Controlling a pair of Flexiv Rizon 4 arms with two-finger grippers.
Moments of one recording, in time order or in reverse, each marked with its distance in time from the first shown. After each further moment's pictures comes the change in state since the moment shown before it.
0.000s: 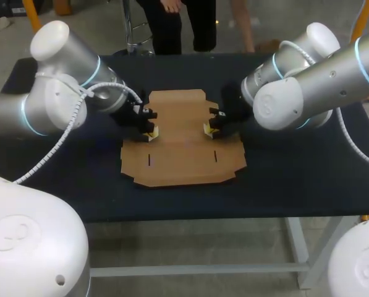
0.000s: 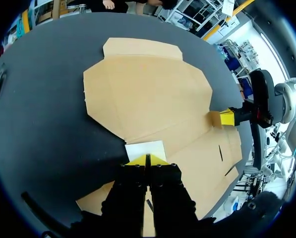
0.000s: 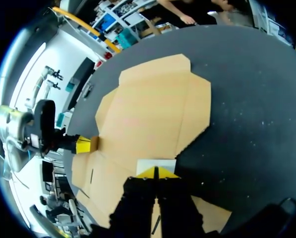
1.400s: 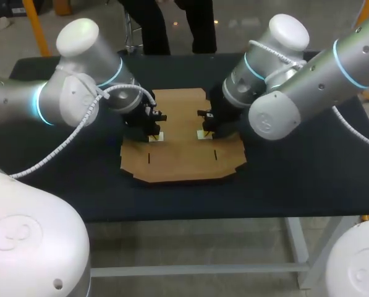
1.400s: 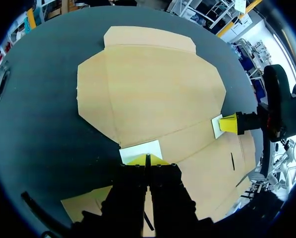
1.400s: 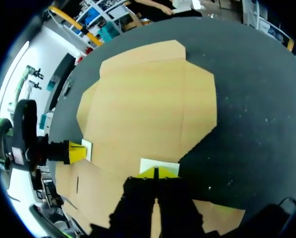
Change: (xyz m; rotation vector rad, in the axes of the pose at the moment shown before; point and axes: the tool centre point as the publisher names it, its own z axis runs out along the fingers) left arm 0.000 -0.002 0.022 -0.038 -0.115 -0.054; right arm -0.003 0.001 0.021 0.058 -0.167 0.057
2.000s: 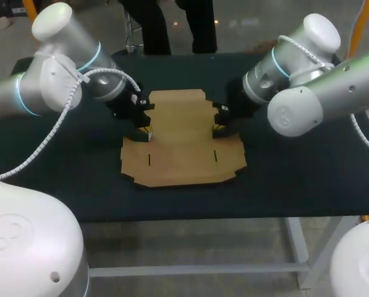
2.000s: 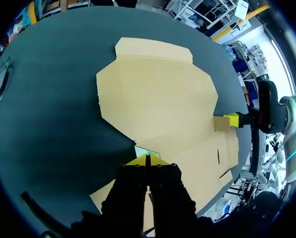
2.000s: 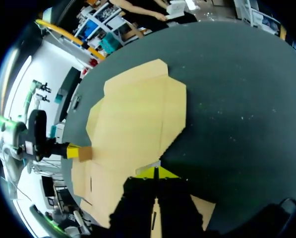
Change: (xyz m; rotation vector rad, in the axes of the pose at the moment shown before) left arm -0.012 -0.005 -0.038 -0.043 0.089 -0.035; right arm -0.018 0.004 -0.035 -0.048 0.104 0.072
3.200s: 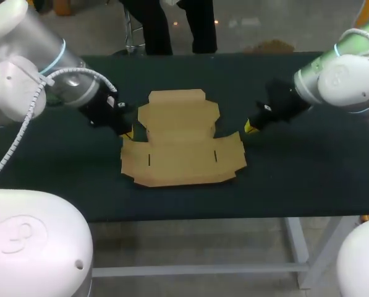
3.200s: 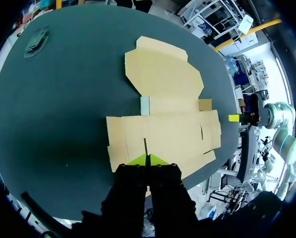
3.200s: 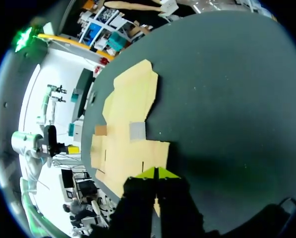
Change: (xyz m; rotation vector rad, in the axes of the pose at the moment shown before) left arm 0.009 0.078 -0.080 0.011 0.038 -0.138; right arm -0.043 -0.050 -0.086 0.079 0.176 0.047
